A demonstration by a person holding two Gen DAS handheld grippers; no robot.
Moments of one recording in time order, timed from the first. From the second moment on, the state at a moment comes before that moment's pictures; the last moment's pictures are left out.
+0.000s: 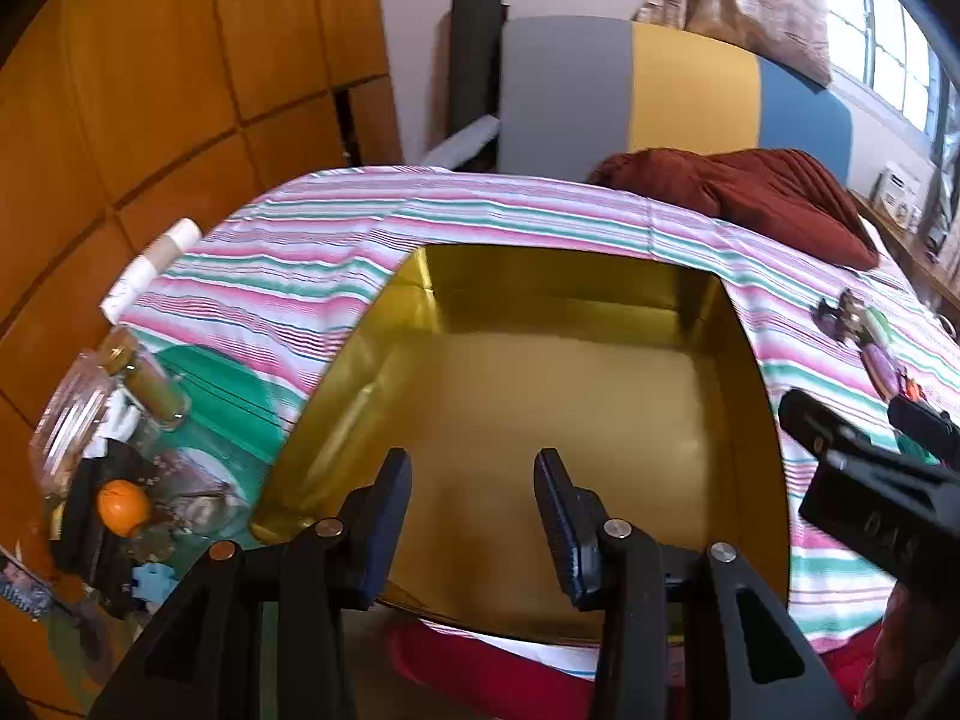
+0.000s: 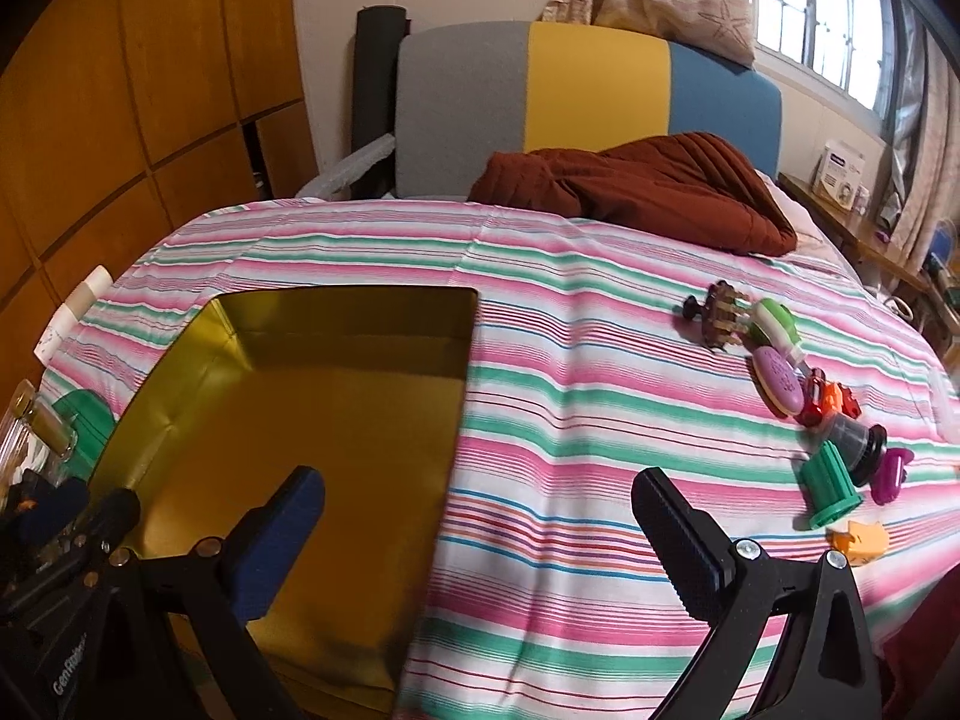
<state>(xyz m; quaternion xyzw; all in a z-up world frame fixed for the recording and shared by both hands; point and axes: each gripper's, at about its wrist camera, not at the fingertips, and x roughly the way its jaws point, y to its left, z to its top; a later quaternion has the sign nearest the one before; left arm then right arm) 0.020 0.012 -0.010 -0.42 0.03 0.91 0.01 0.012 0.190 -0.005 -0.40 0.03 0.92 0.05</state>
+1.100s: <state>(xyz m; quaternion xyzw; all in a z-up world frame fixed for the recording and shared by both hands) 0.024 0.283 -0.036 -0.47 0.06 0.77 0.43 0.089 0.453 0.024 -0.35 0.10 0.88 0.30</state>
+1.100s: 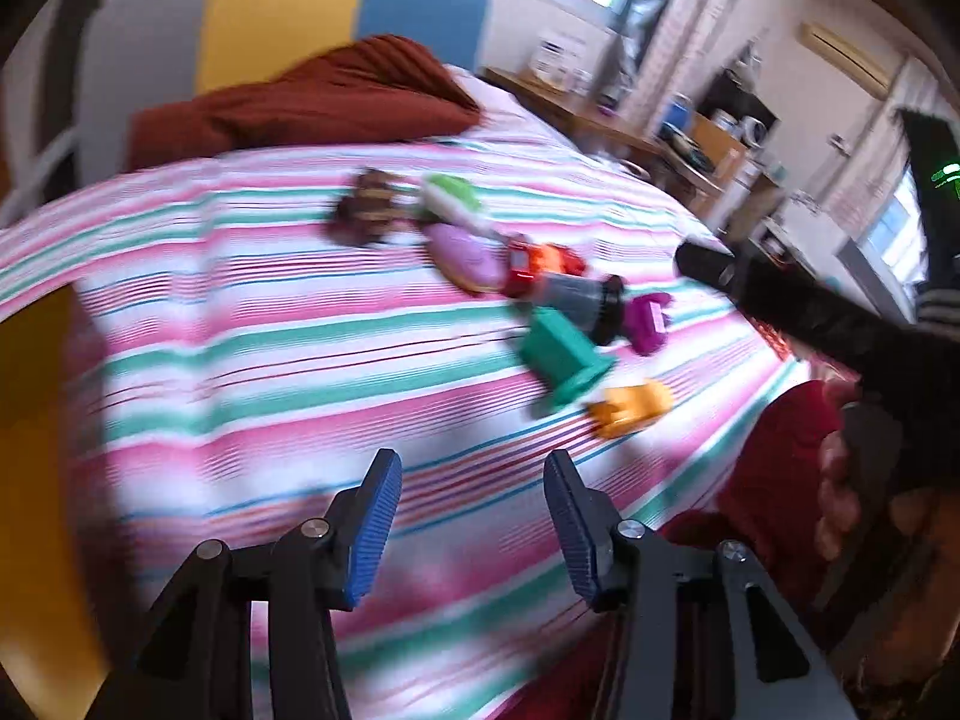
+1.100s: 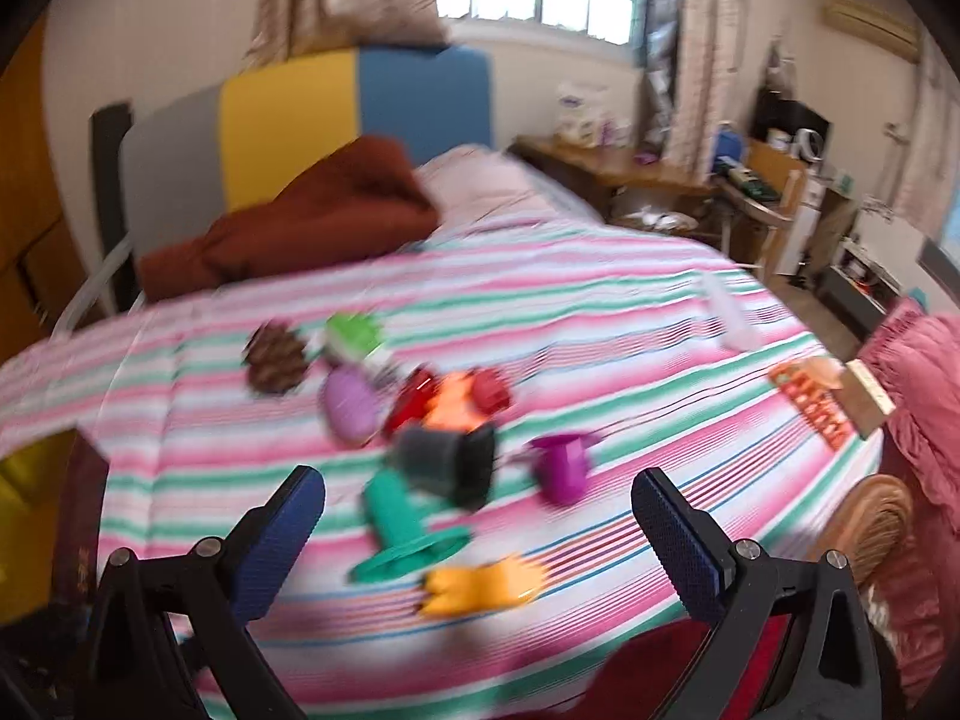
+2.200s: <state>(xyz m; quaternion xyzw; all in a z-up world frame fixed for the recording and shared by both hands) 0.010 0.346 -0.091 -0.44 0.11 0.78 0.44 0.097 0.493 0.001 -0.38 0.22 0.84 0.31</state>
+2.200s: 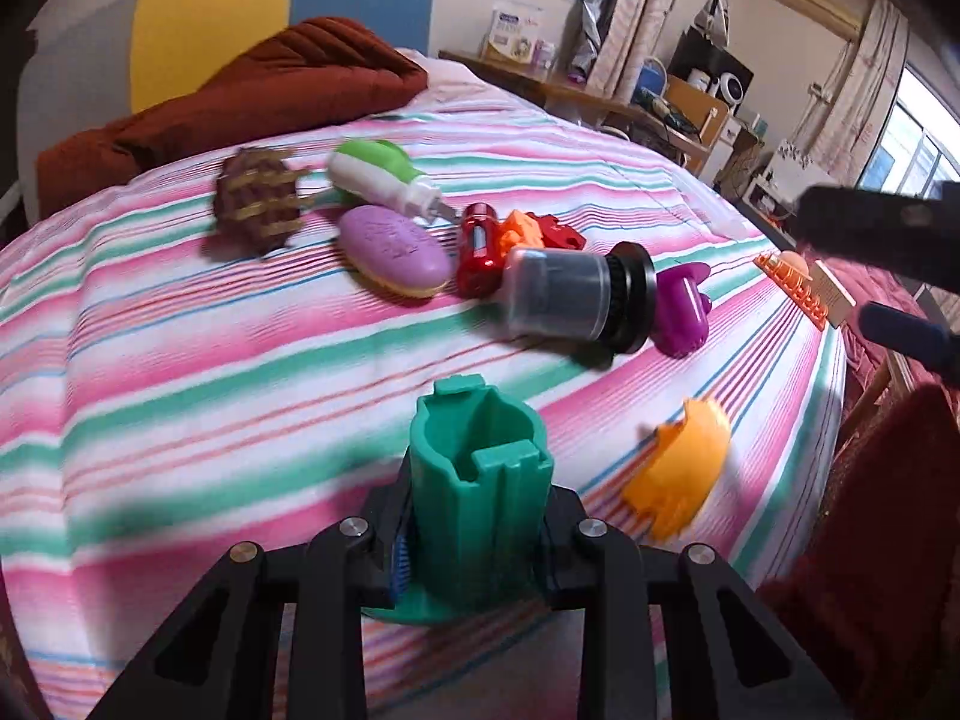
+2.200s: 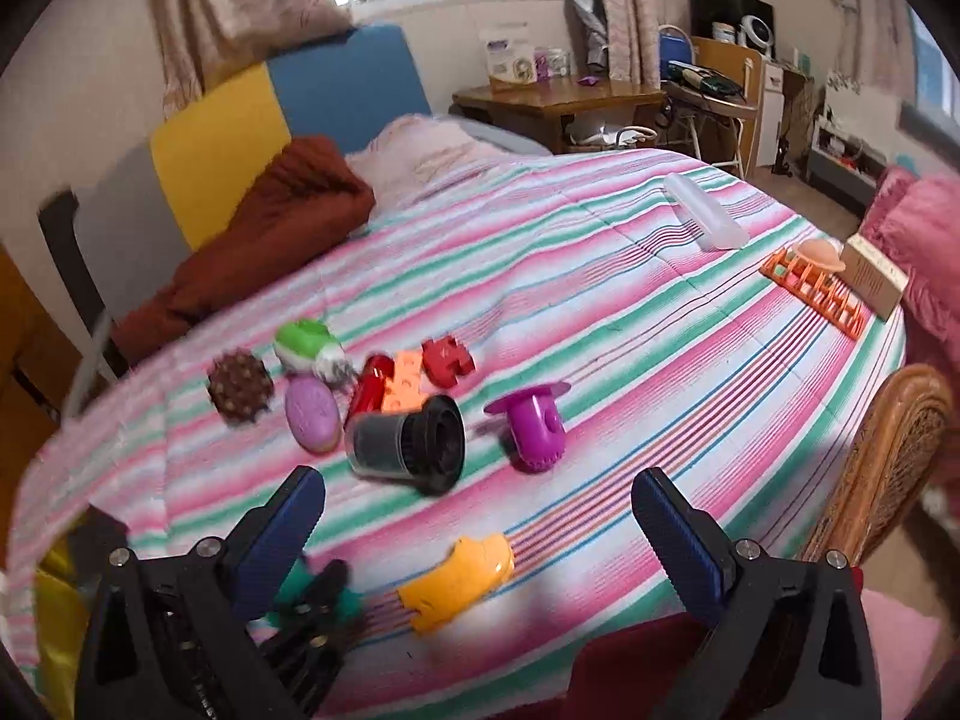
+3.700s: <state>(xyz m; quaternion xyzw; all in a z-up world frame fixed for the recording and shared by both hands) 0.036 0.231 -0.085 -0.41 0.05 0.81 0.41 0.036 0.417 -0.082 -0.51 0.12 0.82 0.23</state>
